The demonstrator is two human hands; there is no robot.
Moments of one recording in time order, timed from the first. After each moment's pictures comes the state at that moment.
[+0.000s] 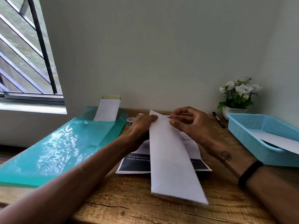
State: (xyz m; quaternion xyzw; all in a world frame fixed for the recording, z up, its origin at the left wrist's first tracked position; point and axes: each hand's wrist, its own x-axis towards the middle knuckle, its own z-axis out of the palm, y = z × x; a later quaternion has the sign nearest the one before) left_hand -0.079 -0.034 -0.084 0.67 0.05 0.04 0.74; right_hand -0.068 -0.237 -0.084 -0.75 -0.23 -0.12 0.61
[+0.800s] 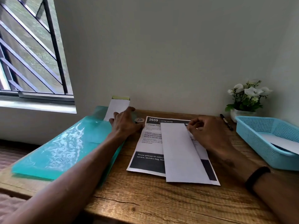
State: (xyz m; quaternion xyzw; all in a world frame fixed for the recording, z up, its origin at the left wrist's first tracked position) left_hand -0.064 0.054 -0.091 0.94 0.09 0.23 0.25; right_hand -0.065 -0.246 -0.094 -0.86 -0.17 -0.28 0.38
